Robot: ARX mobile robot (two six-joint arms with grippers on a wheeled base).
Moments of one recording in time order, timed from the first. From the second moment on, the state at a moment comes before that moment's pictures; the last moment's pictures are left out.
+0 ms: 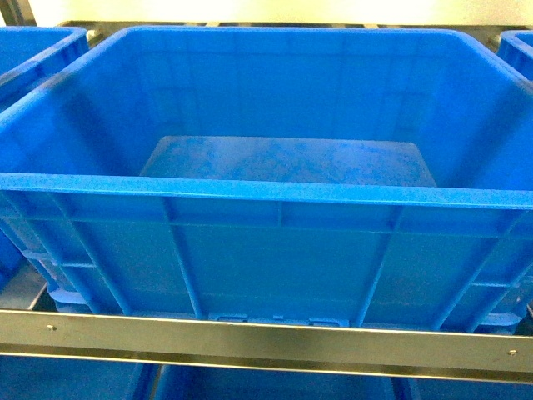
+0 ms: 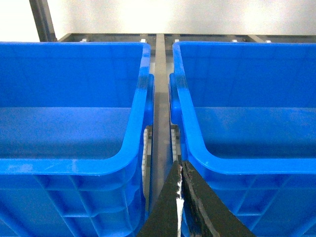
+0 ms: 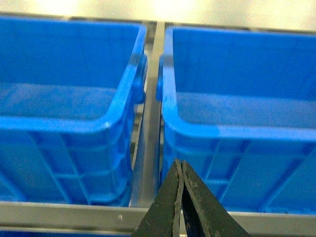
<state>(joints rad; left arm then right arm) 0.00 0.50 0.07 0.43 0.00 -0.01 0.00 0.17 0.04 0.11 0.00 -0.01</state>
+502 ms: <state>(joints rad) 0.00 0.29 0.01 0.30 0.00 -0.01 0.00 0.00 0.01 0.00 0.00 -0.01</state>
